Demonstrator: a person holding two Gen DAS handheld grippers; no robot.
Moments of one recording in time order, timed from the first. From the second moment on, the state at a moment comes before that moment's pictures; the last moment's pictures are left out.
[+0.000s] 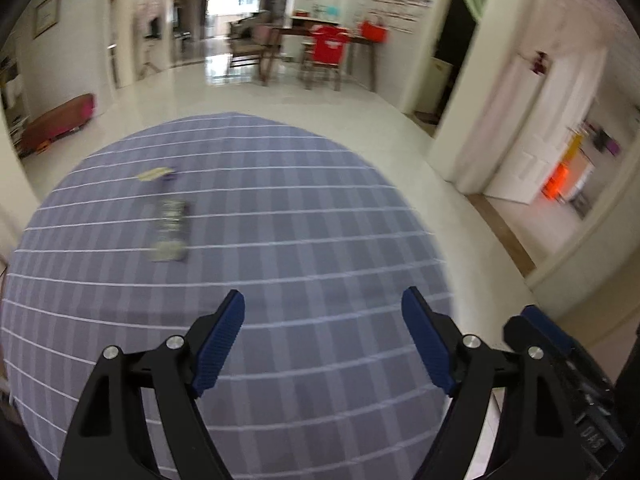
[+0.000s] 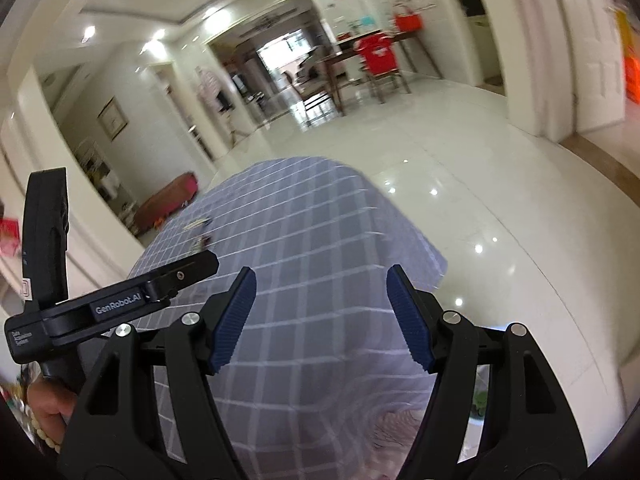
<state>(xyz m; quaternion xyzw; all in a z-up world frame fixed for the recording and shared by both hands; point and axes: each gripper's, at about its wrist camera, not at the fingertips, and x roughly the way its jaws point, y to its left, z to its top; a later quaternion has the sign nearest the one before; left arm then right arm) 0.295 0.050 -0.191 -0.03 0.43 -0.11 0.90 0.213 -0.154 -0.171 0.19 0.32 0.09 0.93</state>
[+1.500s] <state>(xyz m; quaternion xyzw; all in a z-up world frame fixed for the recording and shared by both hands) 0.407 0.289 -0.226 -0.13 0.42 0.04 0.90 0.469 0.147 -0.215 -0.08 0.41 0.22 0.88</state>
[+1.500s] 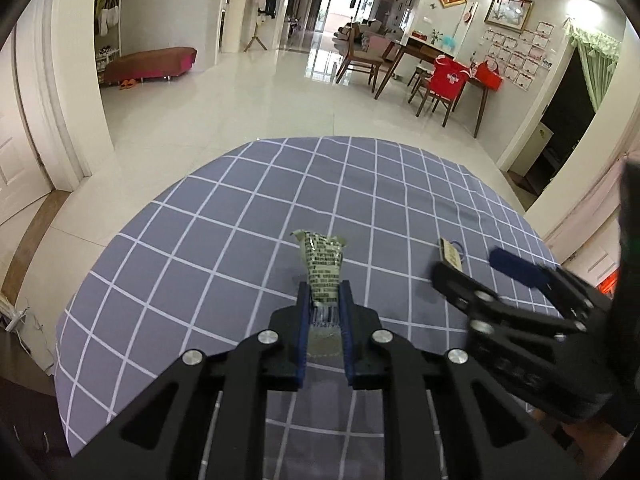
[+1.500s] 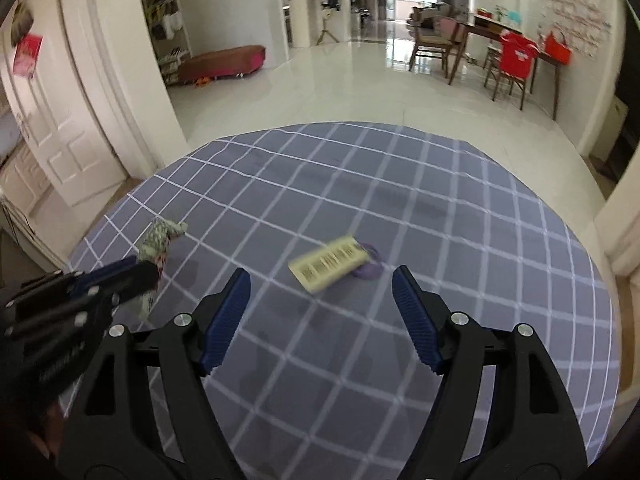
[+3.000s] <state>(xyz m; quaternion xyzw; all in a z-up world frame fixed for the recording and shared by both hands) 0.425 0.272 -0.227 -0.12 0.42 0.01 0.90 0.504 0.161 -0.229 -0.14 0.40 0.22 0.88</state>
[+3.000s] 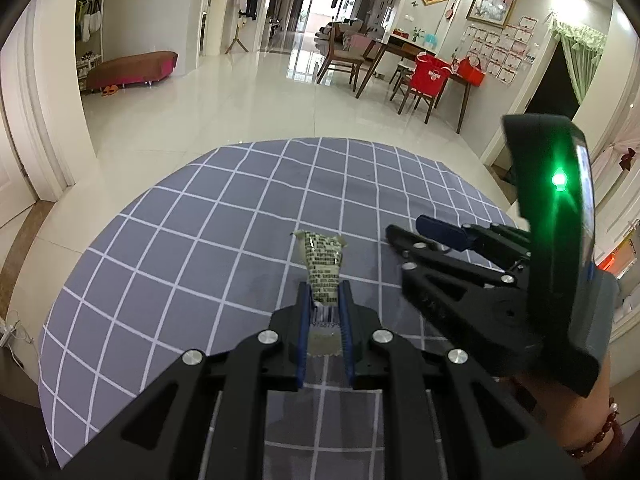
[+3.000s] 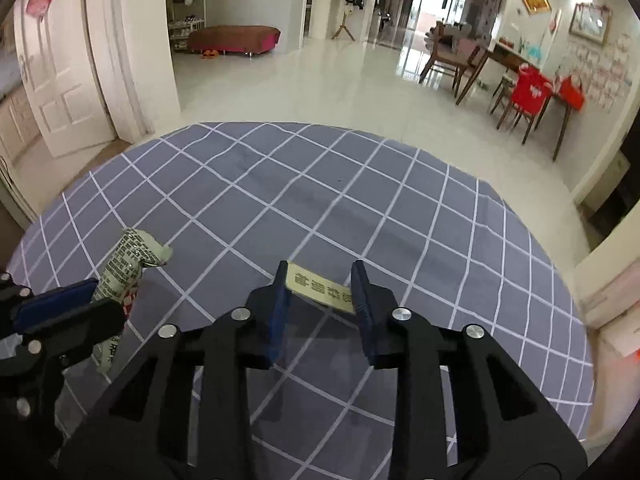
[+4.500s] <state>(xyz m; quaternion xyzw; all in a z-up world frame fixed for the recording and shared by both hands) 0.352 0.223 -0.197 -0.09 0.41 0.01 0.91 0.404 0.065 -0.212 0.06 0.46 0.21 0.86</state>
